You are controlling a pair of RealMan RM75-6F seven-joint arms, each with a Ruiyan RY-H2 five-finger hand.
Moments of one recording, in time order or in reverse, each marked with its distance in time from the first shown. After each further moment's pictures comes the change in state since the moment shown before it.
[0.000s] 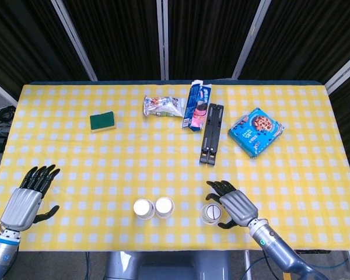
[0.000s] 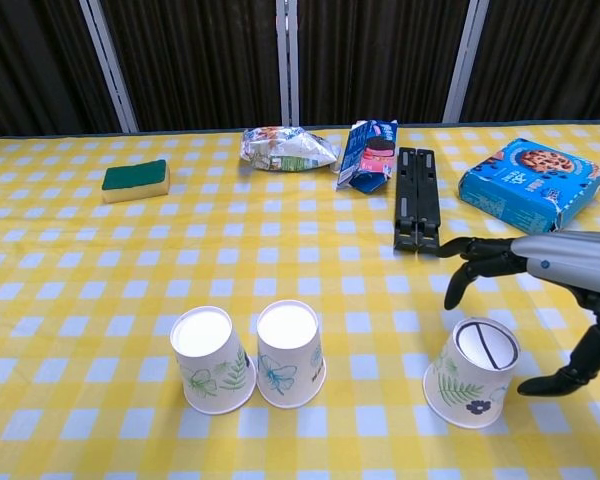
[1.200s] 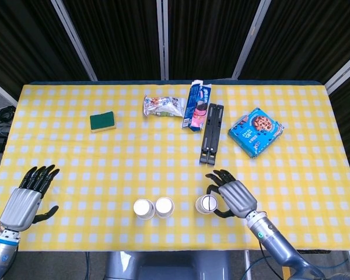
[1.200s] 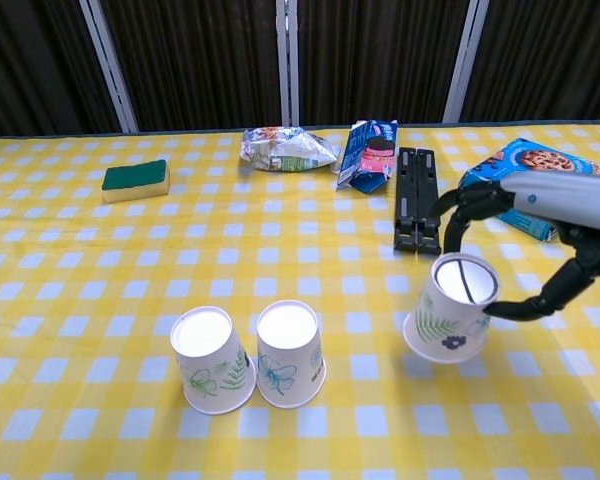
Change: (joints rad) left arm 0.014 0.013 -0.018 -0.010 0.016 -0.020 0.006; right arm 0.043 0.013 0.057 -0.053 0.064 0.069 -0.031
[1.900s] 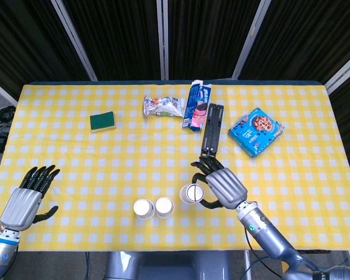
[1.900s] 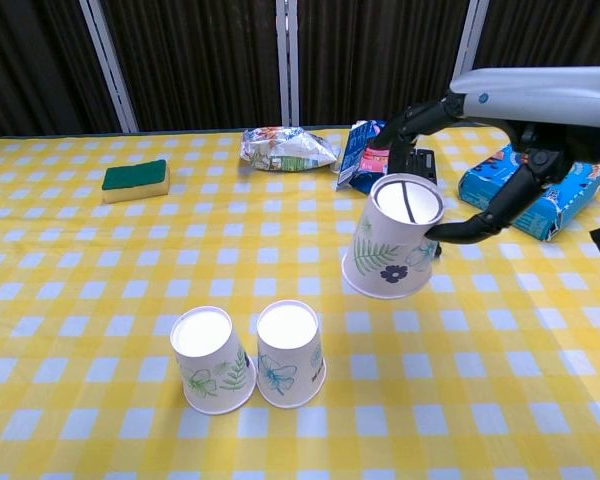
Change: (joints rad) left arm 0.002 0.005 -0.005 -0.002 -0.003 -0.012 0.008; right arm 0.103 0.051 0.096 -0.185 0.134 0.005 -0.104
